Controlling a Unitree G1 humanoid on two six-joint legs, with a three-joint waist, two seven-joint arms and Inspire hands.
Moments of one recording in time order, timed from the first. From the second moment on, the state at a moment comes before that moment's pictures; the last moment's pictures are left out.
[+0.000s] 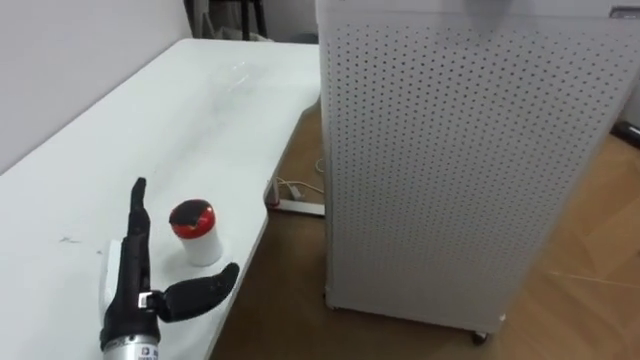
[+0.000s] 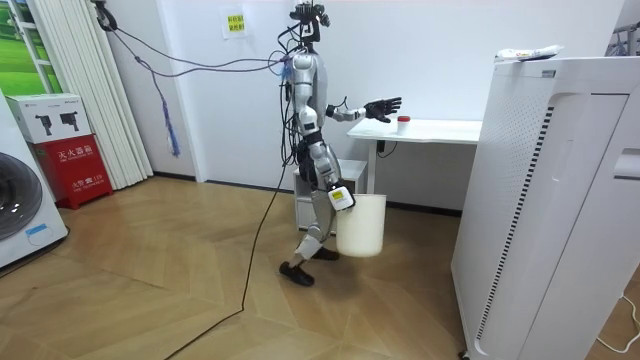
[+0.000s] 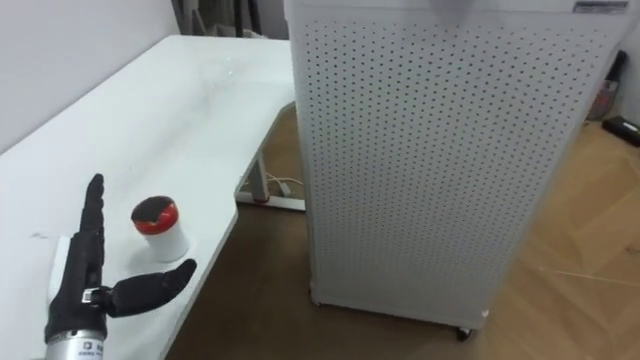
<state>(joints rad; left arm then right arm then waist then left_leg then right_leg) 0.05 0.25 -0.08 0.25 0.13 -0.36 0.46 0.01 -0.27 0.18 1.20 0.33 -0.11 0.13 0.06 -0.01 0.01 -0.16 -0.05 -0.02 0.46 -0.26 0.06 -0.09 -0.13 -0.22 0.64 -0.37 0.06</state>
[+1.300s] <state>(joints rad) -0.01 0.24 -0.15 0.58 -0.23 -0.44 0.36 0.02 -0.26 0.25 1.08 0.25 -0.08 0.21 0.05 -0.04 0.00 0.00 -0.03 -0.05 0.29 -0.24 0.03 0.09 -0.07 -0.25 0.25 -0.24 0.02</state>
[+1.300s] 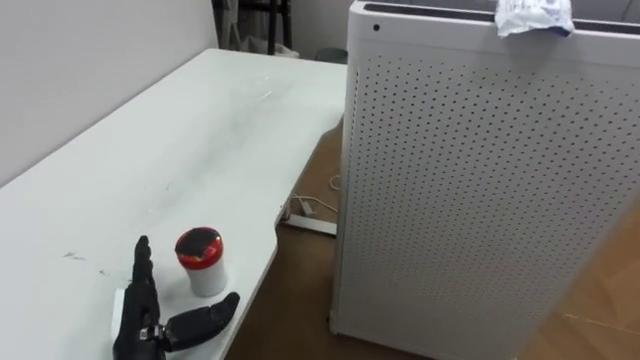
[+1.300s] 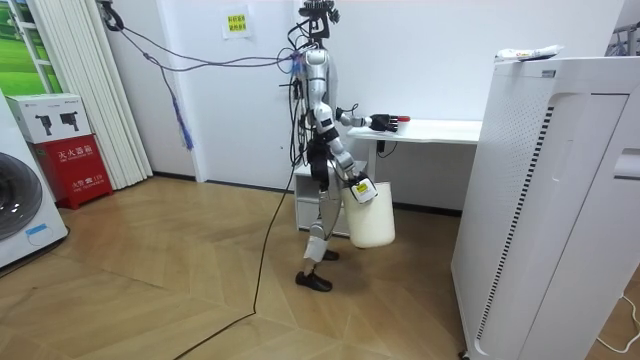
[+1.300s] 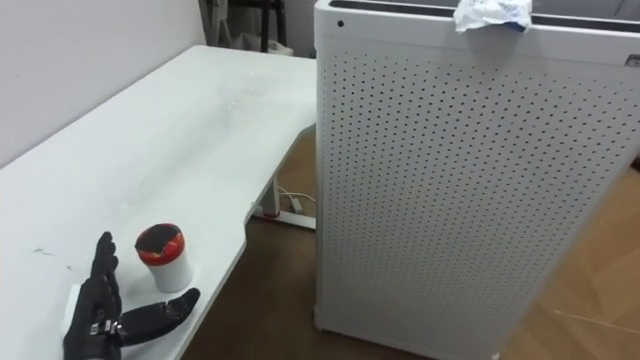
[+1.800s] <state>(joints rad) -0.06 0.22 -0.12 0.62 -0.32 -0.40 0.39 0.07 -0.26 0.25 1.05 0.21 -0.04 0.19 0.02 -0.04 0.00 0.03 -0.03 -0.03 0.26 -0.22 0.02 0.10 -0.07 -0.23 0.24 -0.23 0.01</state>
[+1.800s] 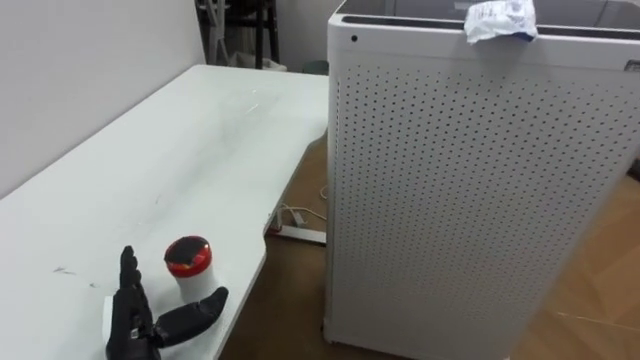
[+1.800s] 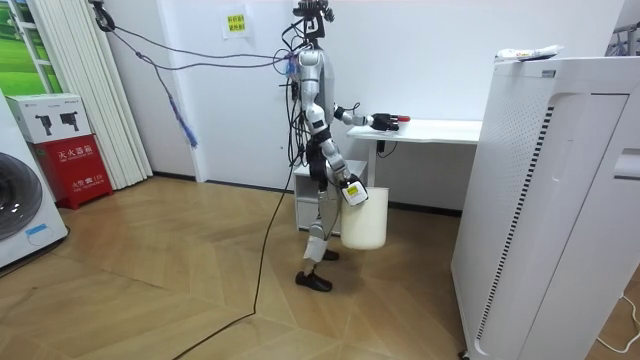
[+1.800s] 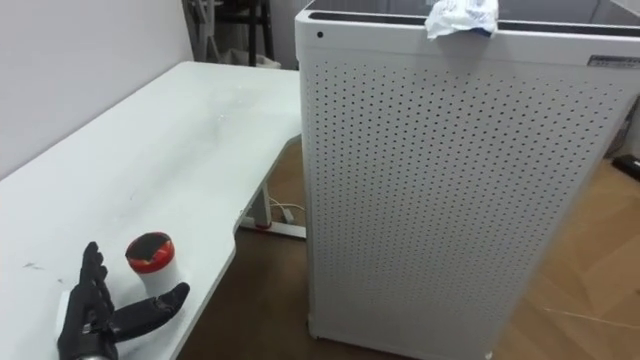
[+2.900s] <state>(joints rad) -0.27 0.26 0.01 0.77 -0.50 -0.26 0.47 0.06 -0.26 0.26 1.04 0.26 0.00 0.18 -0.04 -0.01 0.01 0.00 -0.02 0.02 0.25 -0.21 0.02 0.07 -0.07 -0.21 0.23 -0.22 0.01</state>
